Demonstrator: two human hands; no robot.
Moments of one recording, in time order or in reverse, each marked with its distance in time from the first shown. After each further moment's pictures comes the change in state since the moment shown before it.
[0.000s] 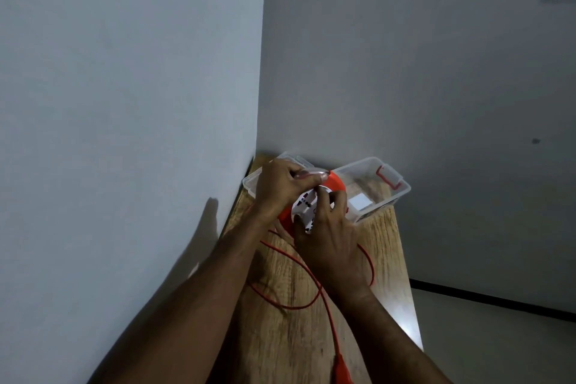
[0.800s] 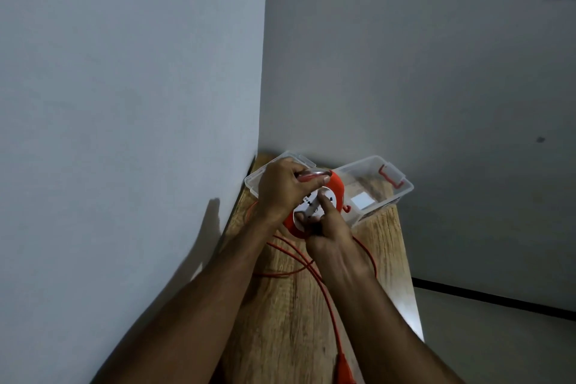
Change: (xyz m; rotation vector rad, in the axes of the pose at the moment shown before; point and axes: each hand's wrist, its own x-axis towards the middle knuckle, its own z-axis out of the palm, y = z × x) left_hand -0.002 -0.004 0.007 0.084 0.088 0.114; right_hand 0.035 -0.024 -0.010 1.710 -0.110 1.398
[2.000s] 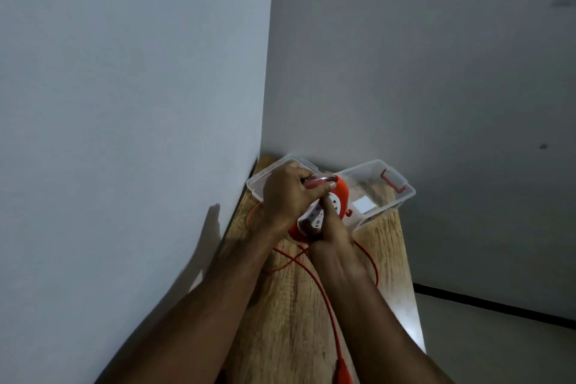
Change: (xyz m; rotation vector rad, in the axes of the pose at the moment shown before) left_hand -0.002 -0.002 0.006 0.000 0.027 0.037; right_hand 0.018 0.007 -0.001 -0.152 0.068 -0.167
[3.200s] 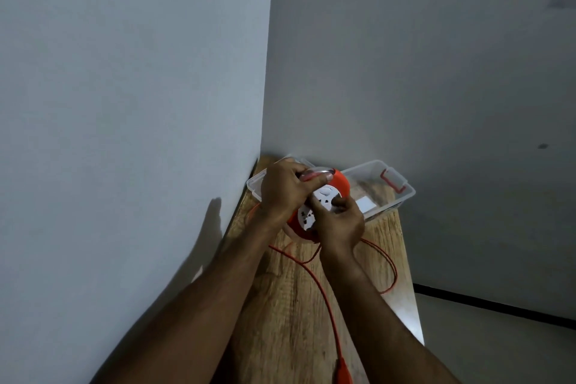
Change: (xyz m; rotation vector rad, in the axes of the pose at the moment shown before) left_hand 0.005 0.010 -0.010 -0.044 0.016 -0.049; right_hand 0.005 0.002 -0.015 -0.619 0.124 -0.650
